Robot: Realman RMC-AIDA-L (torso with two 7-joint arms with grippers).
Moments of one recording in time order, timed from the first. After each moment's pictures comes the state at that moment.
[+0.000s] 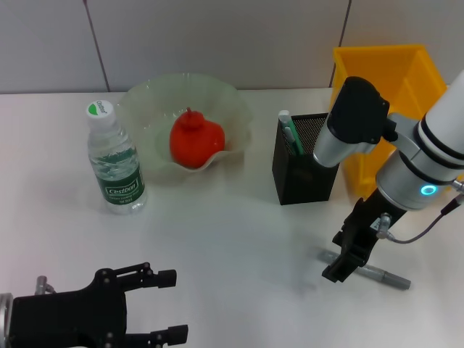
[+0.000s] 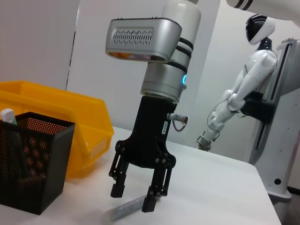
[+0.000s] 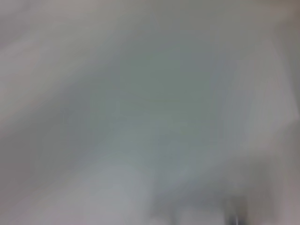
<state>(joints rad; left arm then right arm) -0.30 -1.97 1.15 0.53 1.60 1.69 -1.09 0.86 2.08 -1.36 -0.93 -2.60 -1.53 2.25</state>
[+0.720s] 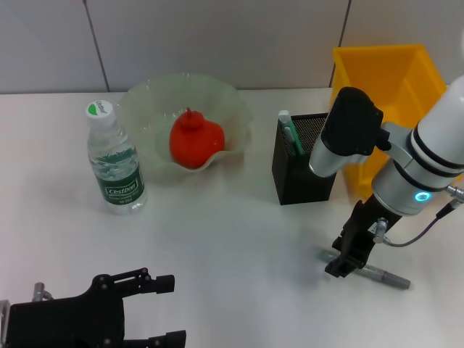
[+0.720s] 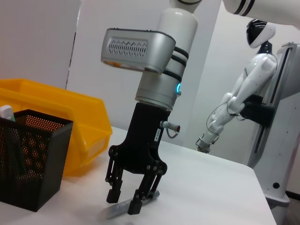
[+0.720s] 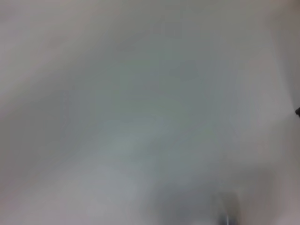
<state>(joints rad) -0.29 -1.97 1.15 0.53 1.60 1.70 -1.09 0.86 2.08 -1.40 -0.89 -2.61 -1.46 2.25</state>
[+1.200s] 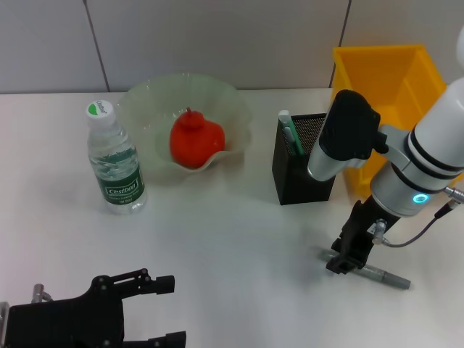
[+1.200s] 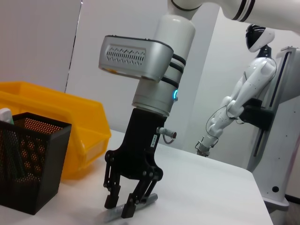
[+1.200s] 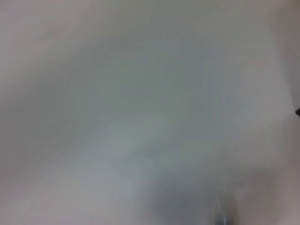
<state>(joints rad) -0.28 -1.98 1.15 0.53 1.59 1.71 -1.09 0.85 2.08 -1.44 -0.88 -2.61 -1.43 2.24</state>
